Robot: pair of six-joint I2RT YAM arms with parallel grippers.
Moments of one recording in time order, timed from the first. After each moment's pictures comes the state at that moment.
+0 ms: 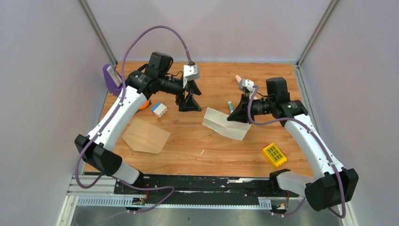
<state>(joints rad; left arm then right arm) -0.49 1.50 1.65 -0.89 0.95 0.52 0.28 1.17 1.12 -0.67 -1.11 -0.41</state>
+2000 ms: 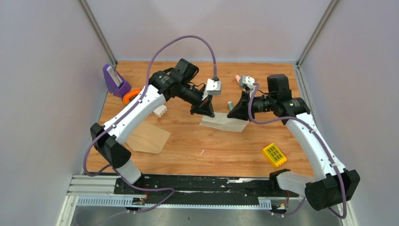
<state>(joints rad) -0.70 1.65 1.77 -1.03 0.89 0.61 0.28 1.19 1.19 -0.71 -1.09 -0.41</state>
